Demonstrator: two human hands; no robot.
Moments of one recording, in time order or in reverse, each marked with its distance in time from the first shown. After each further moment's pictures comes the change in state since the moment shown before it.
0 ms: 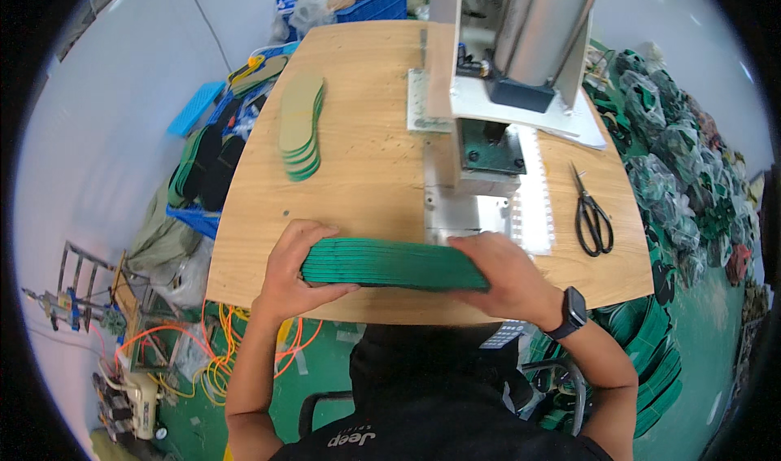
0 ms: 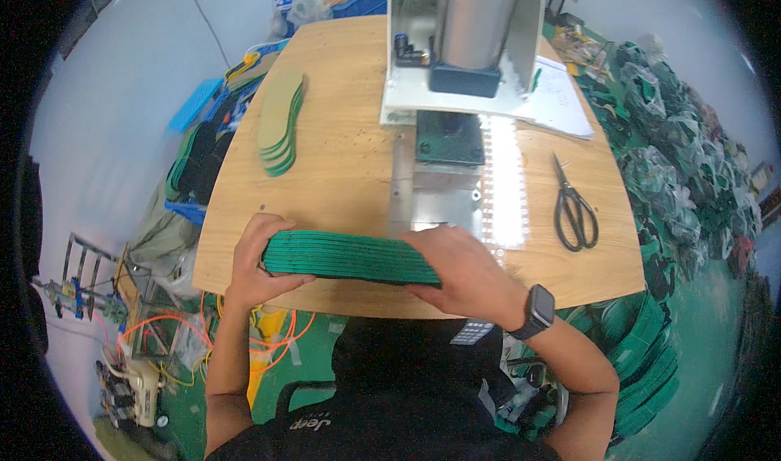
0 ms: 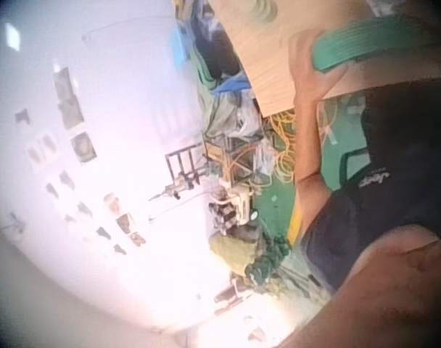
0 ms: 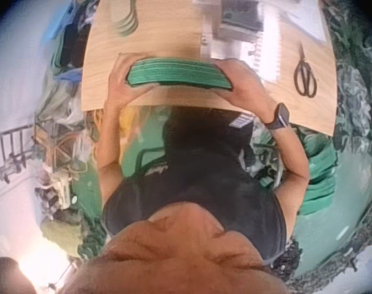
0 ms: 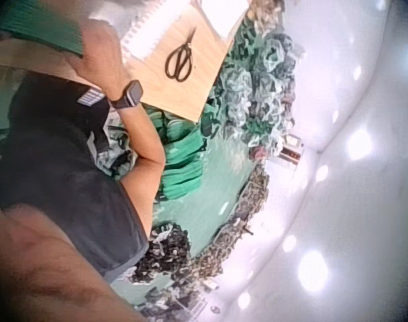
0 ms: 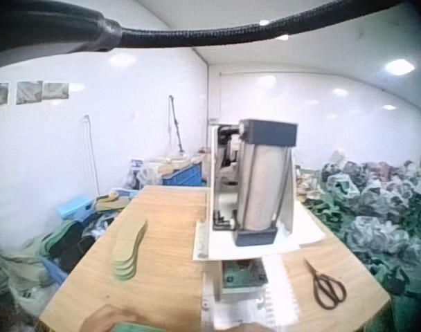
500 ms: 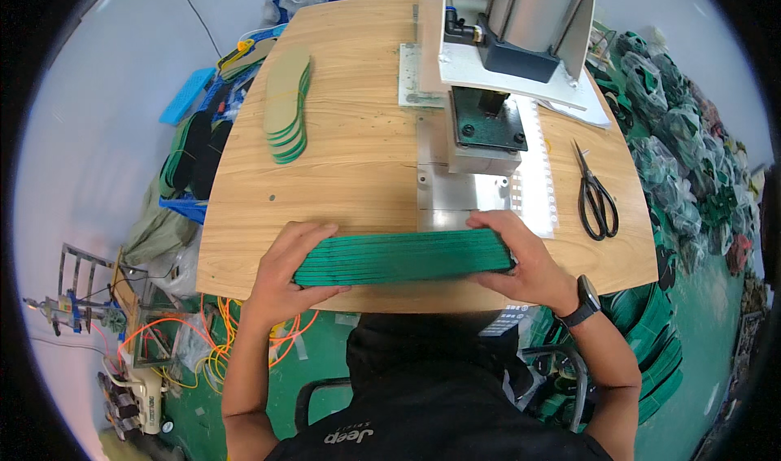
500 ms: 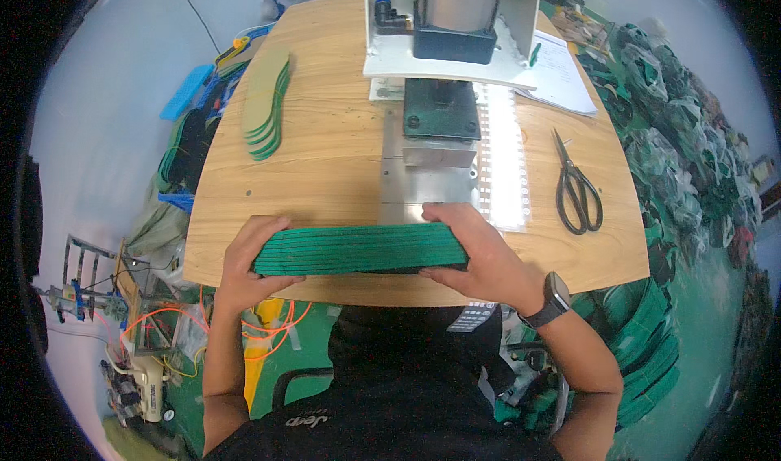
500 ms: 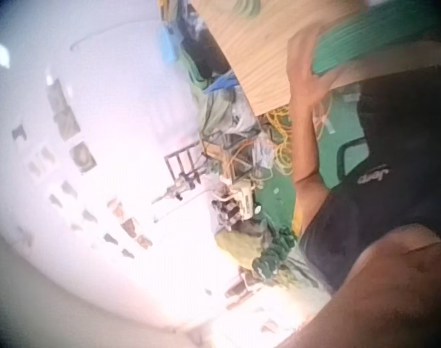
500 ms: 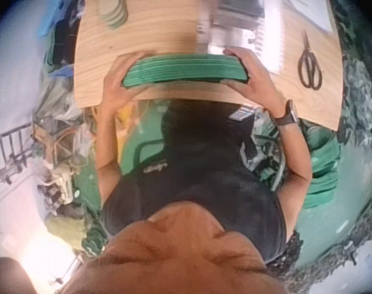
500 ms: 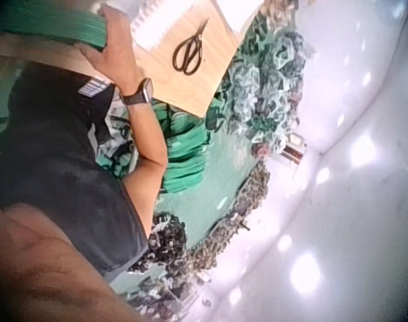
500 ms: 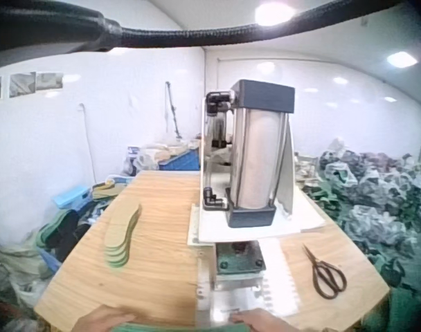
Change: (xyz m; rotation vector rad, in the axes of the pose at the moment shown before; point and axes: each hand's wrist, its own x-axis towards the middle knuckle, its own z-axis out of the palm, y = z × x) left_hand -0.010 0.009 0.006 -0.014 -0.146 -0.079; right_hand -0.032 0.029 0.007 0.235 0.085 0.167
